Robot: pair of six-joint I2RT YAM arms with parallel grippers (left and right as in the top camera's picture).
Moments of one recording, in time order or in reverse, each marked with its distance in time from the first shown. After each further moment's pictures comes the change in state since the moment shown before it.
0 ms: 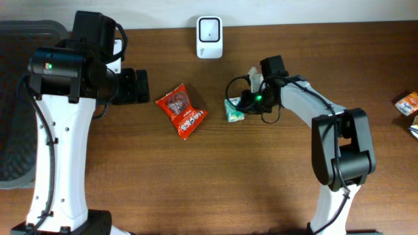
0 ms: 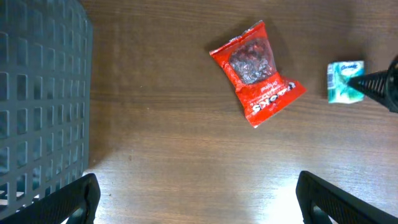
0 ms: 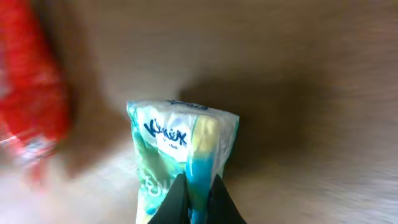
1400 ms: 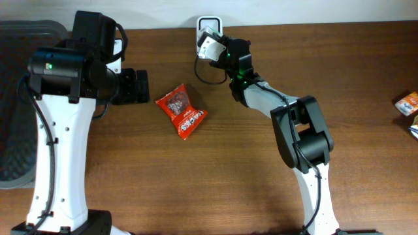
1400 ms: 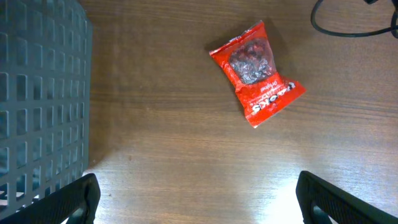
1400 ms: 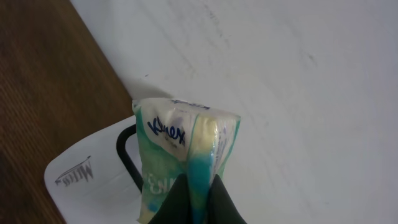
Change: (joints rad) left arm 0.000 0.000 0.000 0.000 0.000 0.000; right arm 0.176 0.293 0.233 1.113 0.558 -1.063
